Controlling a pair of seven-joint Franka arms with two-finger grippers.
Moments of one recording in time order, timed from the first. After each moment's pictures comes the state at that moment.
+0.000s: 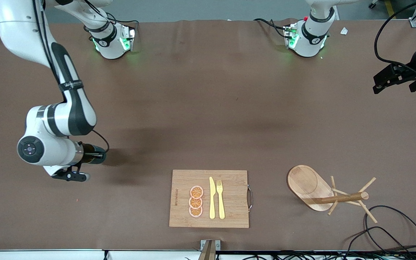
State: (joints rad) left arm 0.10 0.03 -0.22 -1.42 0.05 1.46 -0.12; right arm 0.17 0.55 -0.01 -1.52 0.03 1.88 0.26
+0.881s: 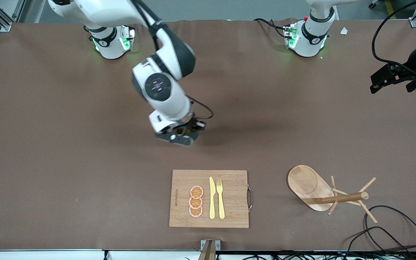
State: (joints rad) left arm 0.10 0.03 -0.23 -1.42 0.04 1.47 -0.12; right arm 0.71 0.61 0.00 -1.35 0.18 2.04 0.94
